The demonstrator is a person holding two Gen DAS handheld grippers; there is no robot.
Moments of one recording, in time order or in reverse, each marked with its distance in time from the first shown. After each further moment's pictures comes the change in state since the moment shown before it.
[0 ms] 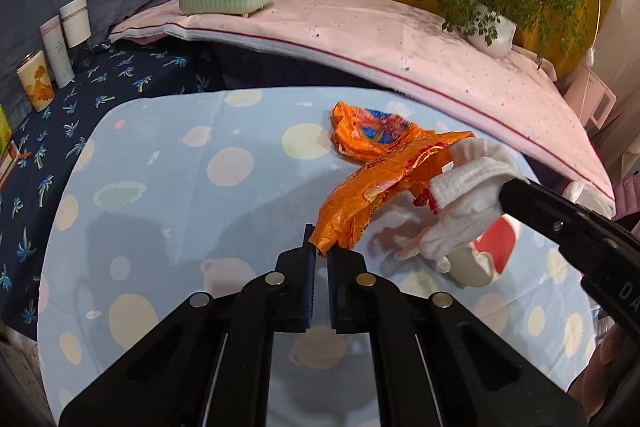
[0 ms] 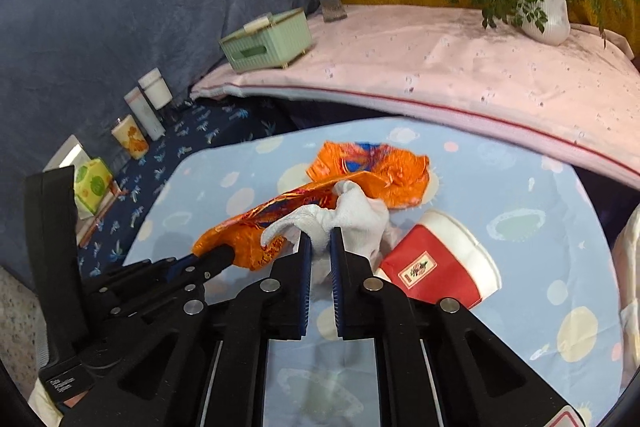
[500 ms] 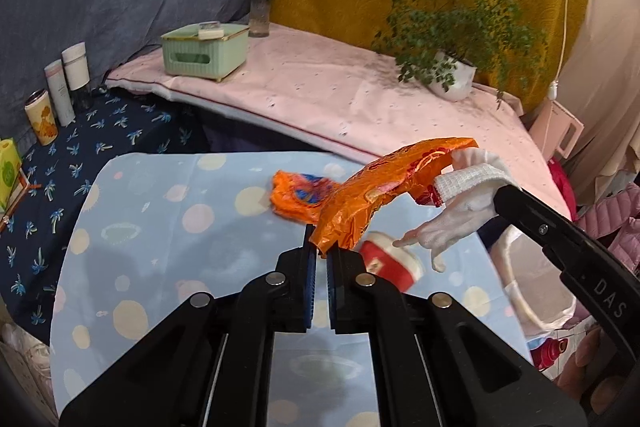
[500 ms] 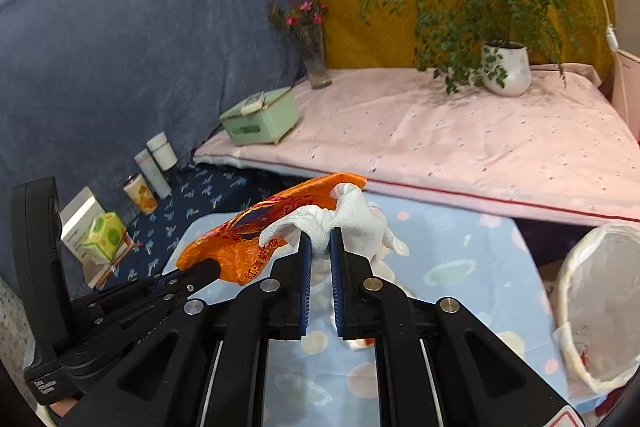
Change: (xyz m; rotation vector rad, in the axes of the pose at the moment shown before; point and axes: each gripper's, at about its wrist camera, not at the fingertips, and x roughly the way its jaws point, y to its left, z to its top) left arm -0.086 -0.072 0.031 0.002 -0.127 -0.047; right arm -0.108 -0.028 0.029 0.040 -0.197 -0.021
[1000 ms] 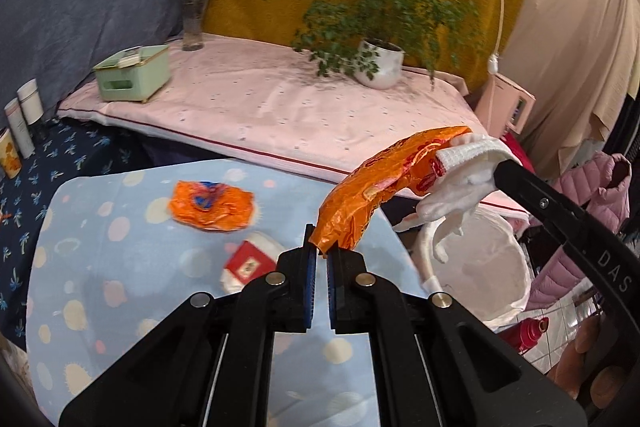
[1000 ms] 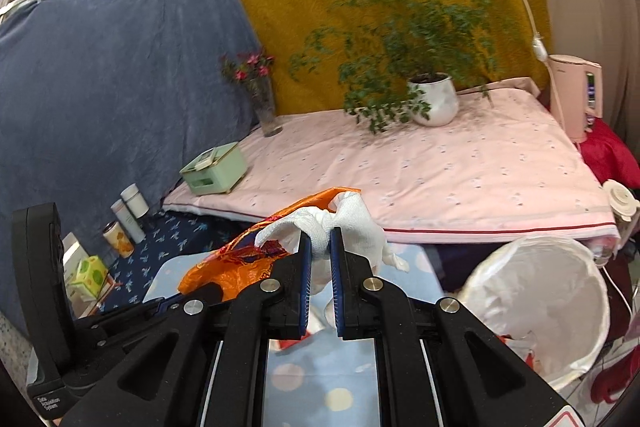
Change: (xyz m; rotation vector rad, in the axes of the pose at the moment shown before) left arm -0.009 -0.131 -0.005 0.115 0.013 -0.111; right arm -0.092 -0.098 0.015 0.090 -0.129 -0.105
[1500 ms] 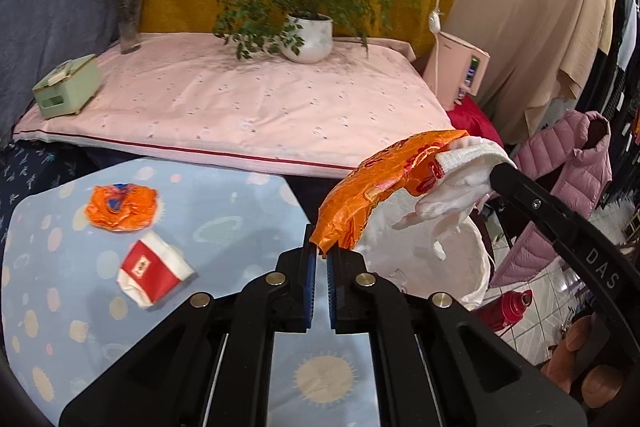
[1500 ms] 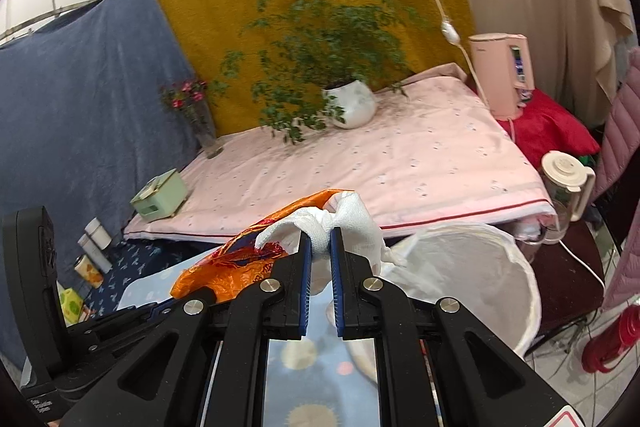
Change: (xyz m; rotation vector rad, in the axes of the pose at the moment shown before) left arm 0.041 -0.113 -0.010 0.104 0.075 -0.101; right arm -0.041 -0.118 -0.006 0.135 -0.031 -0.133
